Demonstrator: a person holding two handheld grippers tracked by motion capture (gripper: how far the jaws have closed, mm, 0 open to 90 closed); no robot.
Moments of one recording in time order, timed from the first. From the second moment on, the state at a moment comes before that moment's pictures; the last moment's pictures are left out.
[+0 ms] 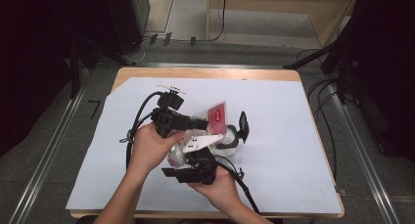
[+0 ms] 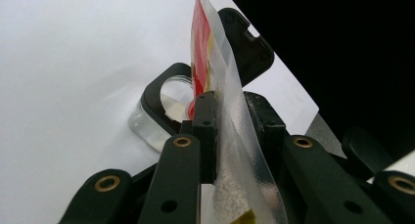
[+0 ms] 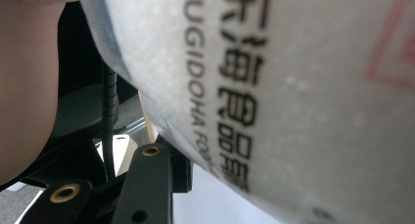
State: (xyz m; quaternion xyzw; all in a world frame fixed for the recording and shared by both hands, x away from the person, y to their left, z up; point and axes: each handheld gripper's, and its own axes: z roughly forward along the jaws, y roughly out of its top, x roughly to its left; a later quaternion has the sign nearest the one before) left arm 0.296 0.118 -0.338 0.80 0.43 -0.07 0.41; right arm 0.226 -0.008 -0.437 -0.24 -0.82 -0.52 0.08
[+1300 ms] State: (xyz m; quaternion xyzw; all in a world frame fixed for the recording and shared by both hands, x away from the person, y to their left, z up) left arm 0.296 0.118 -0.338 0.80 0.44 -0.07 0.41; right arm 0.225 -0.007 -0.436 -0.25 -0.82 -0.51 0.08
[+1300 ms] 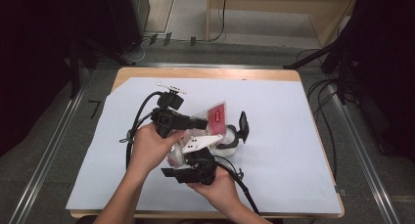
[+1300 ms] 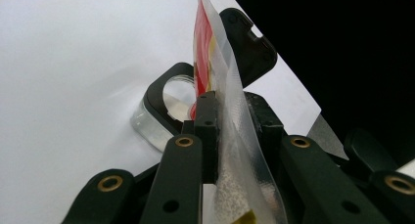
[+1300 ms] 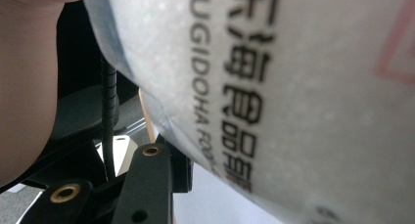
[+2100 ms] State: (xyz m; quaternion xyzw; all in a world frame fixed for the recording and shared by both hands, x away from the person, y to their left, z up) left arm 0.296 0.119 -0.338 0.80 0.44 -0.07 0.41; right arm 0.225 -0.007 -0.437 -0.25 -0.81 -0.52 0.08
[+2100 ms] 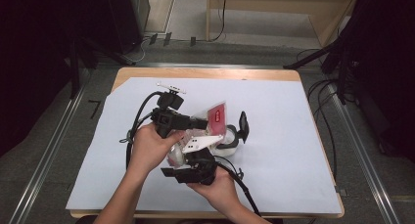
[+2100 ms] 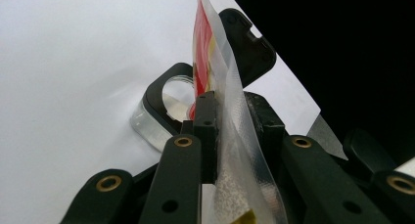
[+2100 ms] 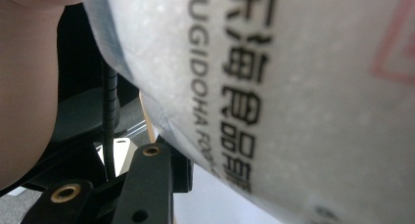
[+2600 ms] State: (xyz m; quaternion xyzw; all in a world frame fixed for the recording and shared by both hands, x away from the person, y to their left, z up) left arm 0.293 0.119 -0.334 0.80 0.44 -0.06 0.41; right arm 0.226 -0.008 -0.436 -0.25 -0.81 -0.53 0.09
